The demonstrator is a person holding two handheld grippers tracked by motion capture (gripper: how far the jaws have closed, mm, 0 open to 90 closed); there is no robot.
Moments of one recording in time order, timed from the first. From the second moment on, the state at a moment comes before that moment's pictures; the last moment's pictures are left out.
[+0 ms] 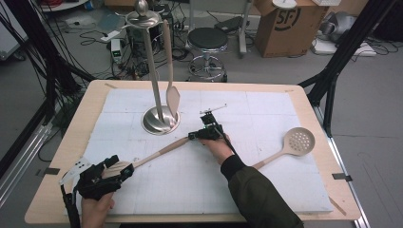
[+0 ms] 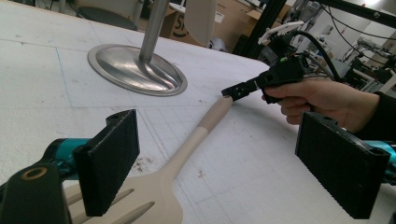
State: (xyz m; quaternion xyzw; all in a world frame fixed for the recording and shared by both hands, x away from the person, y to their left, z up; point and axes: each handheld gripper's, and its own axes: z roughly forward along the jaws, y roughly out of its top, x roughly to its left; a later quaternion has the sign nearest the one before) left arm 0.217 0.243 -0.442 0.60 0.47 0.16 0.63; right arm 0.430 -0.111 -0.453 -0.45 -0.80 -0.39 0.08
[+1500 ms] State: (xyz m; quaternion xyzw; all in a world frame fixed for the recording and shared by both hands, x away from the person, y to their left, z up) left arm 0.239 0.212 -0.426 0.67 0.40 0.19 0.60; right arm 0.318 -0.259 -0.406 -0.38 -0.73 -0.57 -0.07
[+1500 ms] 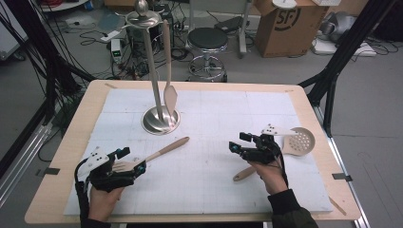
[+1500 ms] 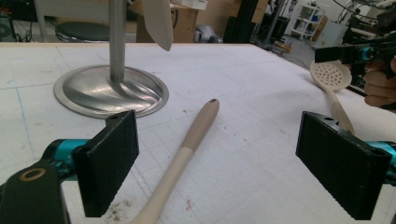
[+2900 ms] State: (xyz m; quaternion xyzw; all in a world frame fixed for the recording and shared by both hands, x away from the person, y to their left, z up) left arm 0.308 0.204 -0.389 0.81 0.37 0.10 0.44; right arm 0.313 -0.279 -0.417 -0.40 -0.71 -0.58 -0.07
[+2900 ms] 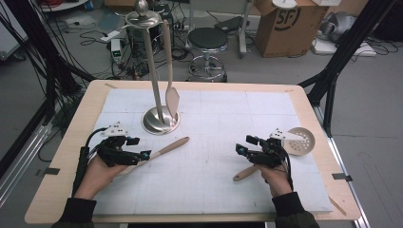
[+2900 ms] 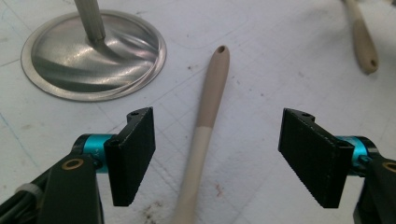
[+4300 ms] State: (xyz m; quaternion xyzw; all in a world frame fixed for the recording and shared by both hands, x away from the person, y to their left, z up) left arm 0.338 0.172 -0.423 0.92 0.32 0.04 0.21; right arm 0.312 -0.277 -0.418 -0.40 -0.71 -0.58 -0.08
